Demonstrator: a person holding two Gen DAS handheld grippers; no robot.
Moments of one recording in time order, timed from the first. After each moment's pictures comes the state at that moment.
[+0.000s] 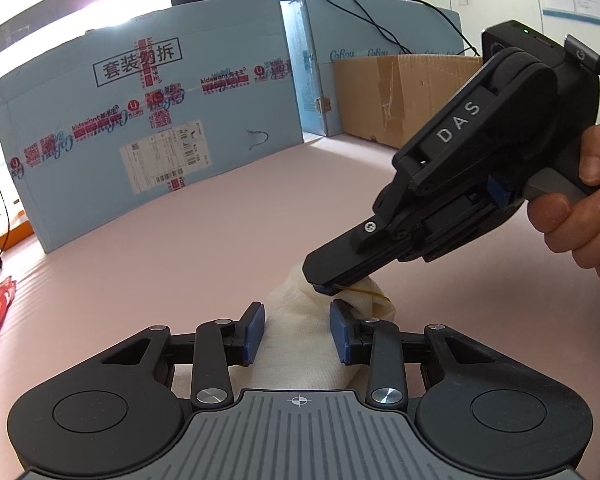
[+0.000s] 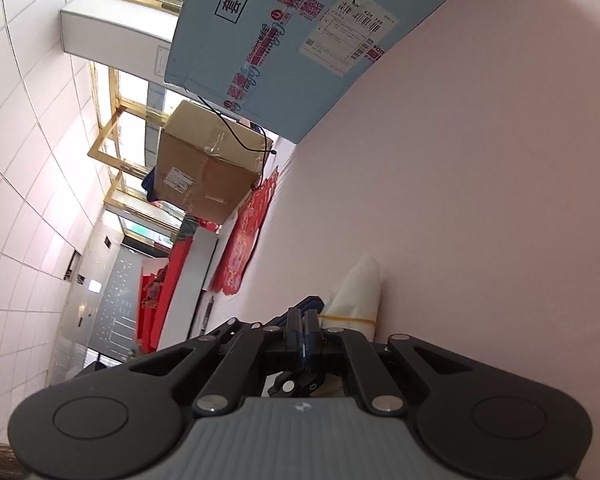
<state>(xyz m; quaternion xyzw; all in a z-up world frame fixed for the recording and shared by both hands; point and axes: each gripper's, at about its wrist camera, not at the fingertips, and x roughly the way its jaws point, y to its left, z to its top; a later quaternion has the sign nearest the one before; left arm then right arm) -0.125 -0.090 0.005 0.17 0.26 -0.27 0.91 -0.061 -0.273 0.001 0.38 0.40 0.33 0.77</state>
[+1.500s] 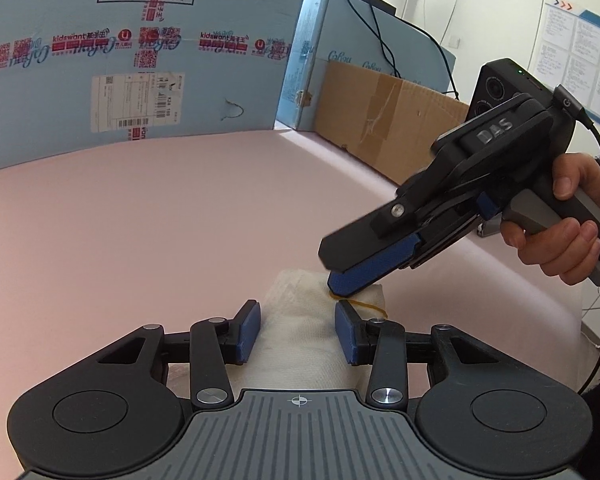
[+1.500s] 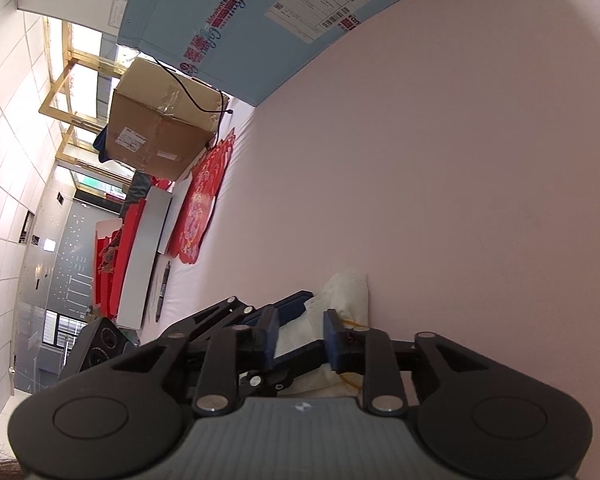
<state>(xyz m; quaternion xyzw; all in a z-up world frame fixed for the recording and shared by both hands) -0.084 -0.040 0.008 0.02 0.33 -0.37 0.87 -0.039 -0.276 0.023 0.33 0.49 0.33 0.74</state>
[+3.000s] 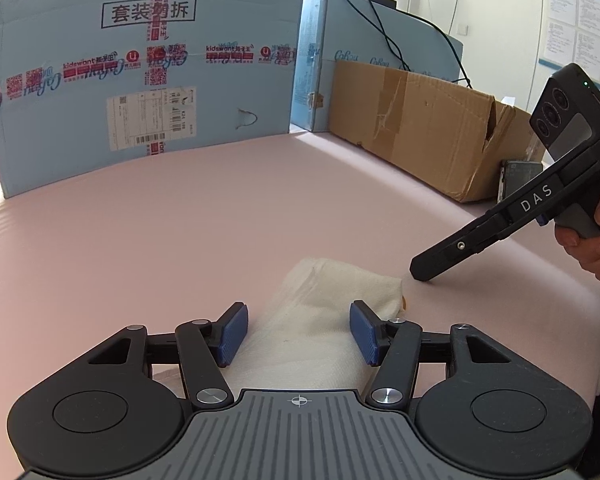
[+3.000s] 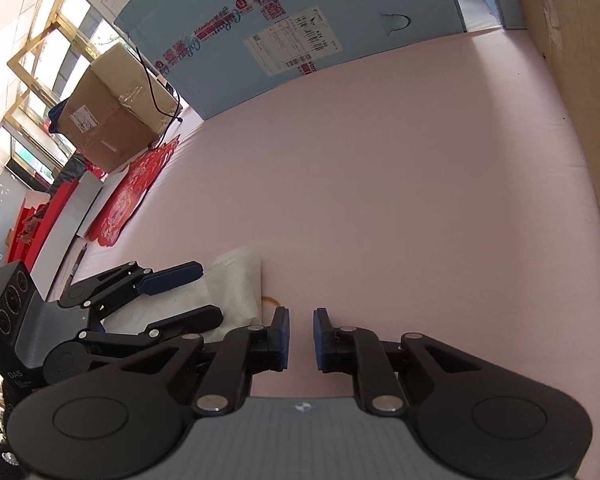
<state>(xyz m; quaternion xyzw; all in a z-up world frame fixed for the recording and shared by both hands) -0.093 -0.031 0.013 0.07 0.31 -0.33 0.89 -0.093 -0.306 0.025 0.22 0.45 0.22 0.84</state>
